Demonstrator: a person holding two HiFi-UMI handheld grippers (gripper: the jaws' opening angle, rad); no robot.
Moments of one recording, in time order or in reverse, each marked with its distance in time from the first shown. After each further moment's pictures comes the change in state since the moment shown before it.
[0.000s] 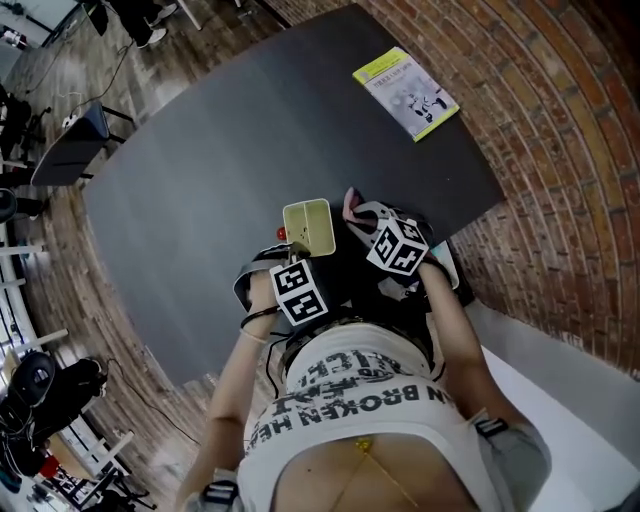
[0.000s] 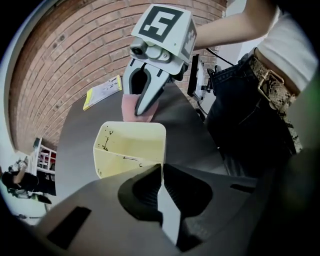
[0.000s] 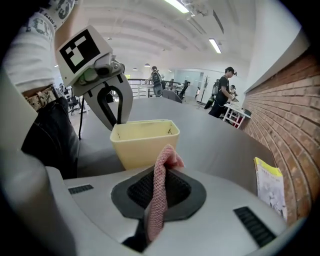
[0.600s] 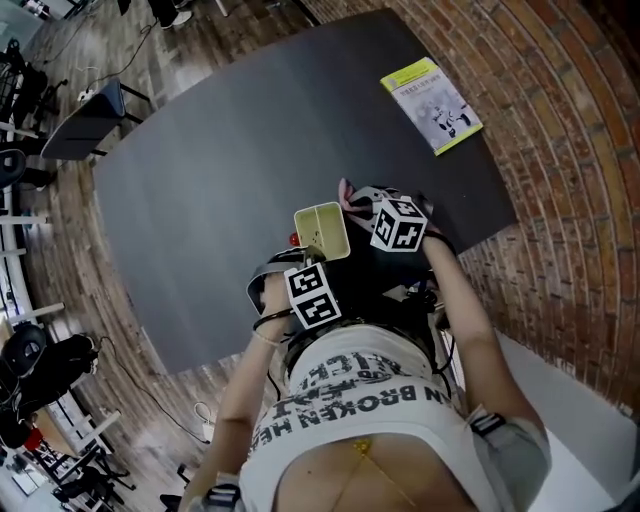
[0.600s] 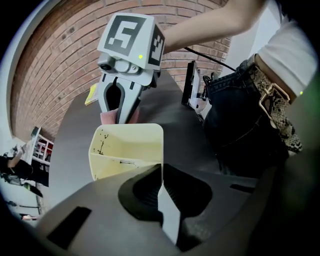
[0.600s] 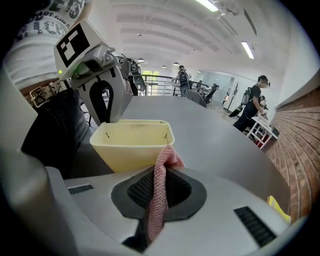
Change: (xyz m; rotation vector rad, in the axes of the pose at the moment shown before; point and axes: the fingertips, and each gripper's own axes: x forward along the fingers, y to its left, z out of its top) left arm 0.001 -0.002 0.007 -0.090 -0.028 -0.028; right arm 0.038 -0.021 0.027 -0.259 0.006 0.210
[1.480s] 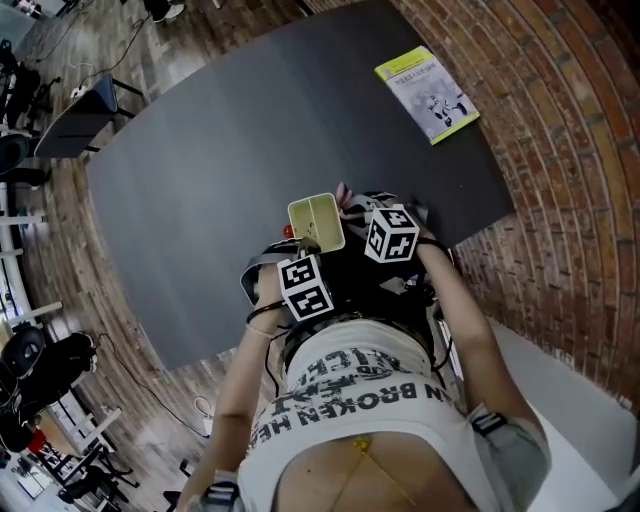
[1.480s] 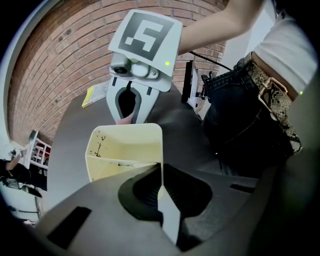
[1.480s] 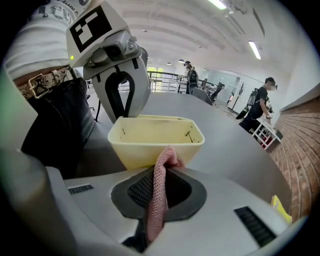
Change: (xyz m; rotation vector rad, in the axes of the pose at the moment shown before) left arm 0.003 0.001 -0.002 0.035 -0.020 -0.017; right arm 0.009 0.037 -0.001 -0.044 0.035 0.027
